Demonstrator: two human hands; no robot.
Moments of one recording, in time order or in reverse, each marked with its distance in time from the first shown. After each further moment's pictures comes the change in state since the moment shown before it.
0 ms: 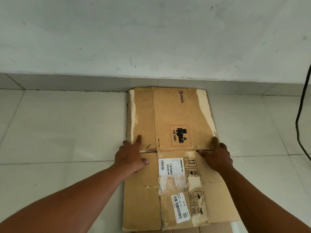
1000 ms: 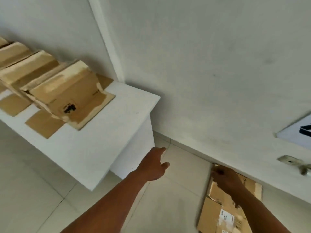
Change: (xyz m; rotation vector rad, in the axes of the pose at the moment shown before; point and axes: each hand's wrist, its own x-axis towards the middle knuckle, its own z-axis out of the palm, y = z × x) left_hand -0.575 -0.185 -0.591 -0.455 0.317 -0.104; right_hand -0.571 -0.427 -0.435 0.234 -0.359 -0.526
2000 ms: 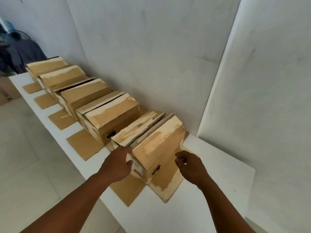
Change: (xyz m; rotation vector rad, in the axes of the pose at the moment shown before) left_hand 0.006 -0.410 -0.467 0.004 0.427 -0.162; right_hand 0.050 -0.563 0.365 -0.171 -0.089 -0.568
